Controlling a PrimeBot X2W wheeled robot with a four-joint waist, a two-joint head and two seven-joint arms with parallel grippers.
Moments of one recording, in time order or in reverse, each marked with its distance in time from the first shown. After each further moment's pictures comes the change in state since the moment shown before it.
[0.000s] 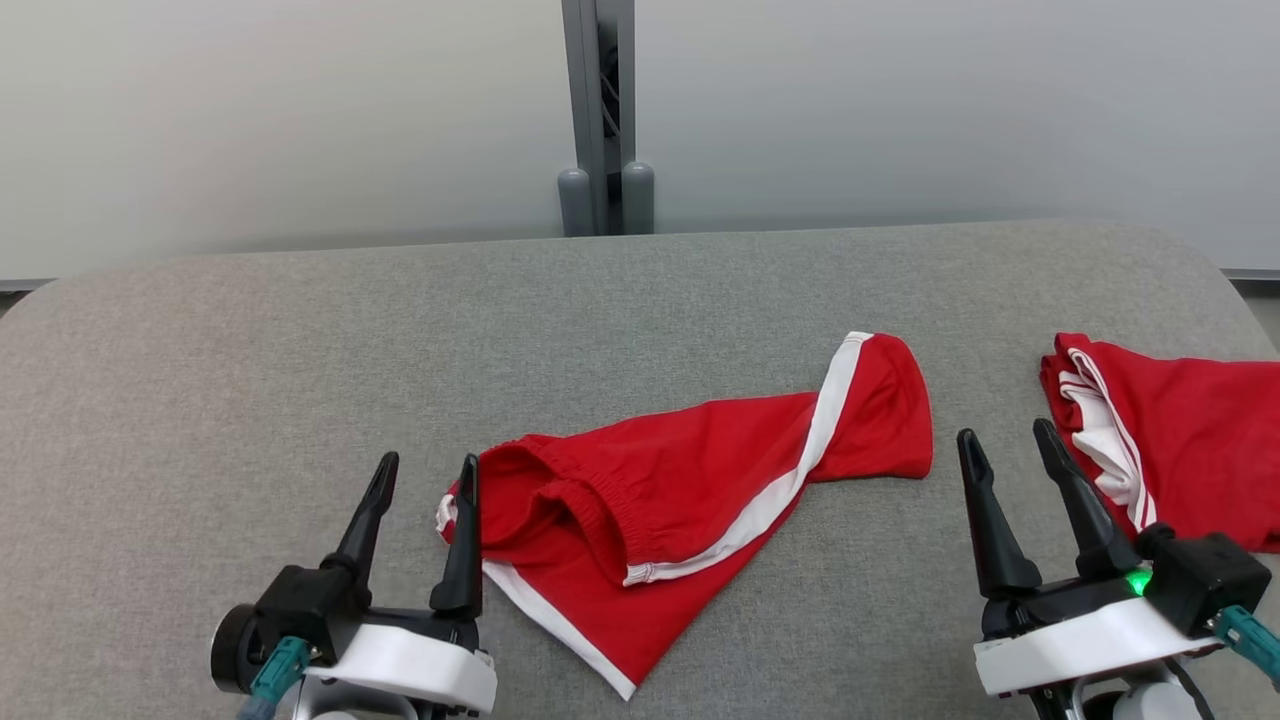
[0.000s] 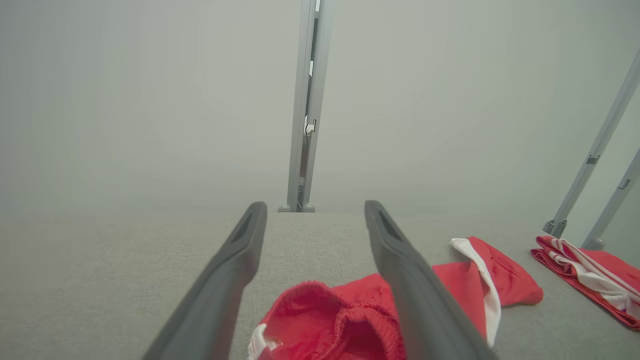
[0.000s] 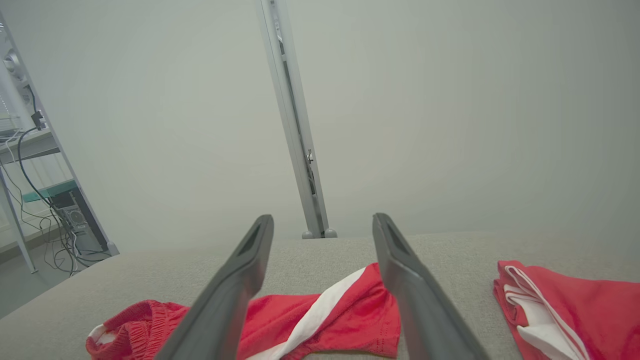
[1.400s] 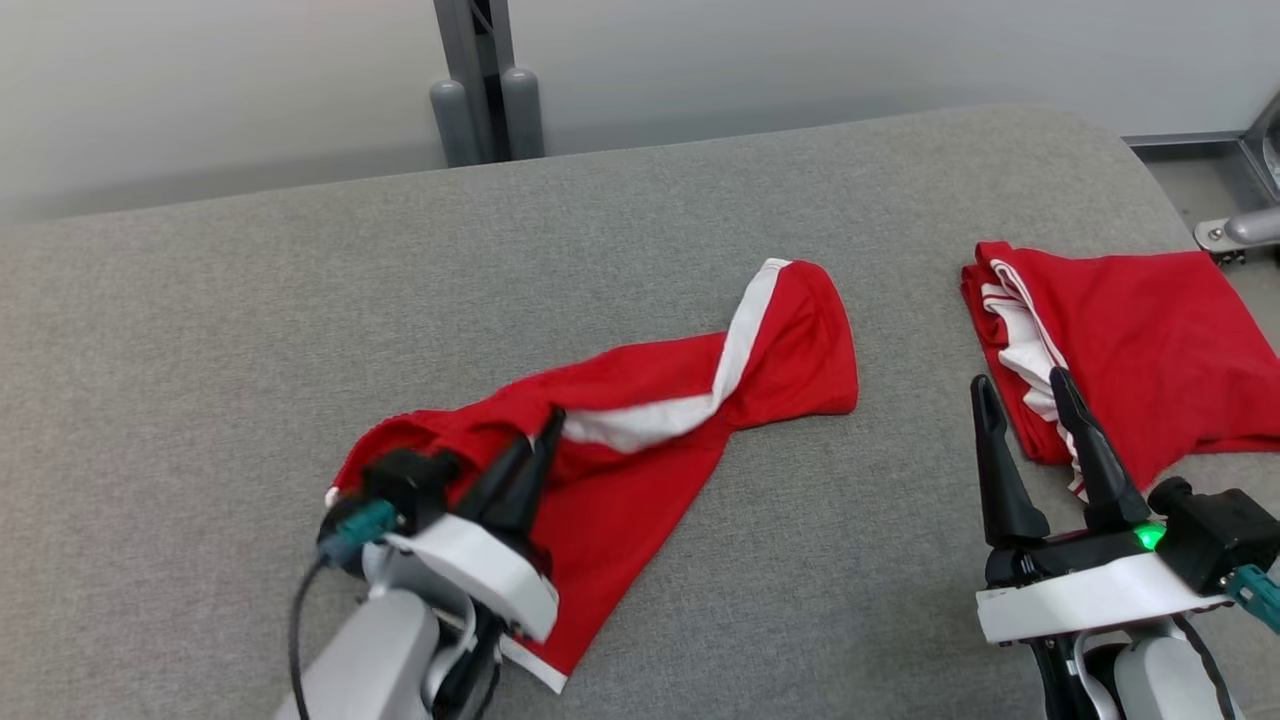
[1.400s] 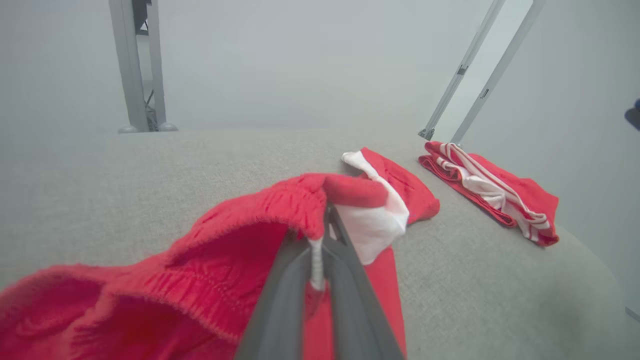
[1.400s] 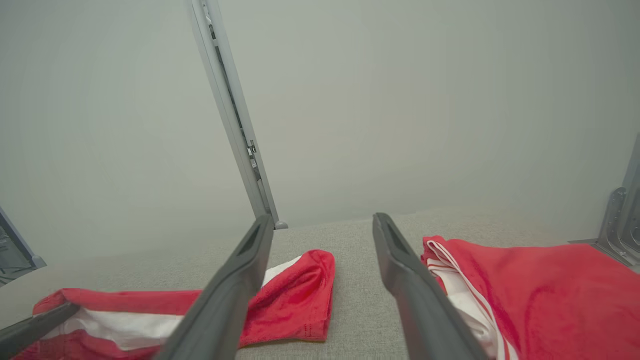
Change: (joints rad) left arm -0.317 0.034 -0.275 0.388 -0.216 -0.175 0.000; right arm -0.065 0.037 -0.041 0.001 -0.024 0.000 0.000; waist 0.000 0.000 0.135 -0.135
